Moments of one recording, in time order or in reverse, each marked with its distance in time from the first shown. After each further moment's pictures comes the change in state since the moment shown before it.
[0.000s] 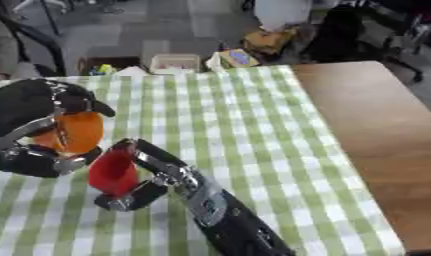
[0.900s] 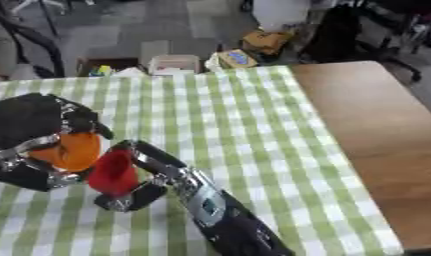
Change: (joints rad) left arm -0.006 0.024 -0.024 0.005 -0.035 -0.054 -0.120; right arm 0.000 0.000 0.000 0.003 -0.005 0.000 0.003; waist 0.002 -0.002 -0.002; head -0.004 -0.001
